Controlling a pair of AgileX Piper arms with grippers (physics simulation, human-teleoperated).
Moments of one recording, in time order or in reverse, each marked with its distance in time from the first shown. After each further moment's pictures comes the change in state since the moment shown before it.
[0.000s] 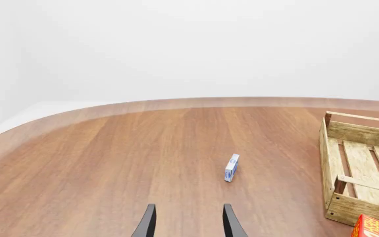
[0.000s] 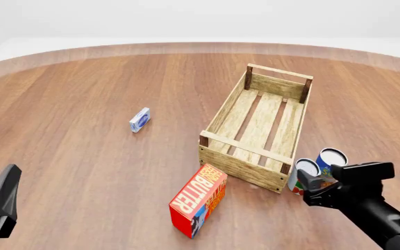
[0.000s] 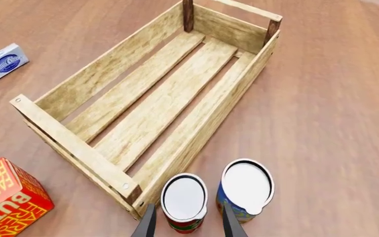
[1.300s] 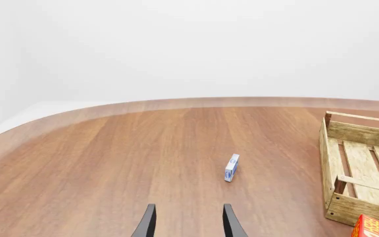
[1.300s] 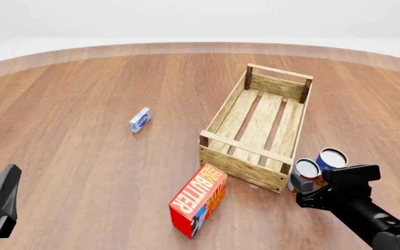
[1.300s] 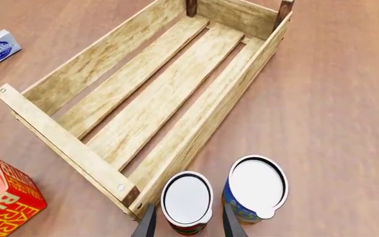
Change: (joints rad) left arm 0.000 0.000 0.000 0.000 0.000; right arm 0.012 0.189 -0.018 -0.130 0.014
